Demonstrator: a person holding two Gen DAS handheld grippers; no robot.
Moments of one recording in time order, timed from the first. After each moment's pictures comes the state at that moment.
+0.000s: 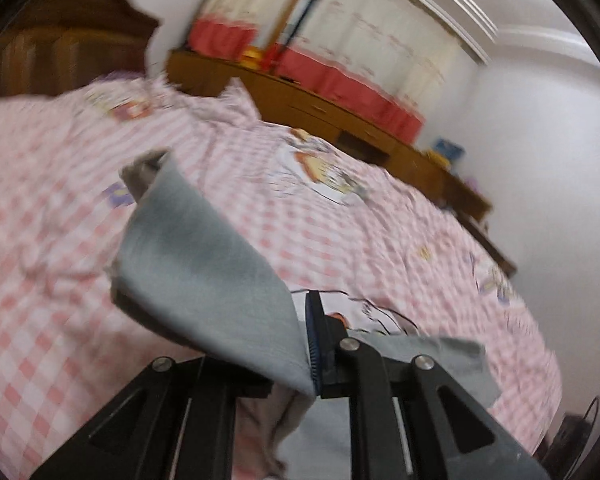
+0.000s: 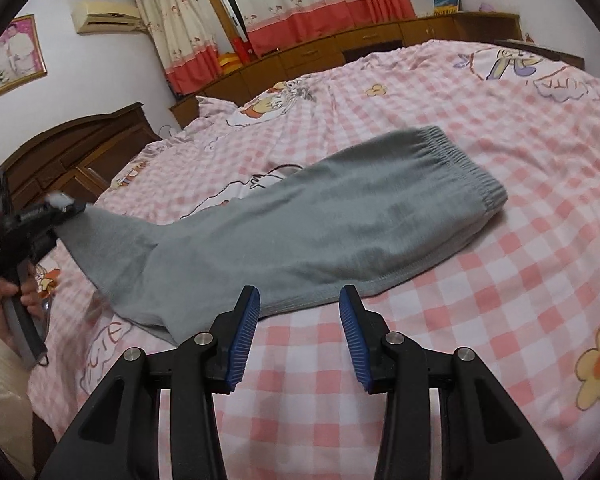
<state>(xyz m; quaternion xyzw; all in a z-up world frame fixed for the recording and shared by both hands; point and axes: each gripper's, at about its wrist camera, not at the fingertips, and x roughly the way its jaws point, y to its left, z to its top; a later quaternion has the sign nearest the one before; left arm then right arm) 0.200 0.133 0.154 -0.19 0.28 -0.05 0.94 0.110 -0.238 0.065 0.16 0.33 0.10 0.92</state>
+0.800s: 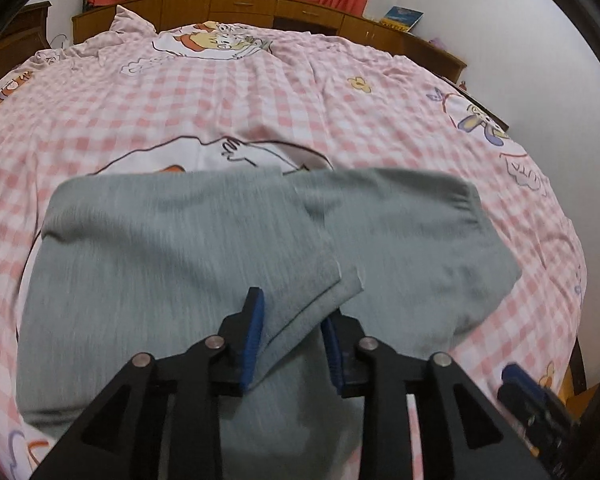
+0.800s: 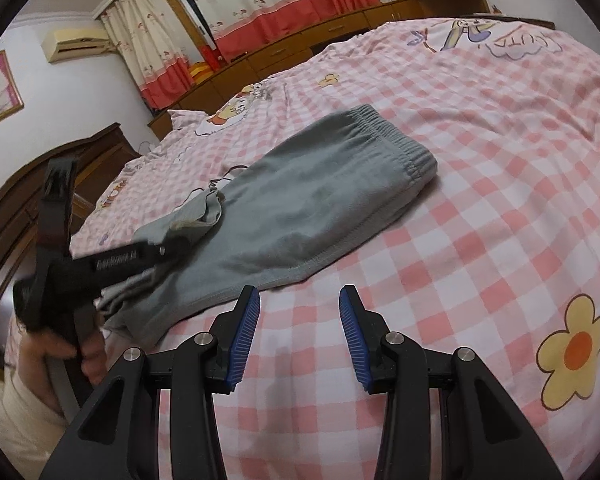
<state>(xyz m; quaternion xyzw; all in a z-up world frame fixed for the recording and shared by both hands) 0.224 -0.079 0.060 -0.05 0.44 -0.13 0.89 0.108 -0.291 0.042 0.21 0.35 0.08 0.91</state>
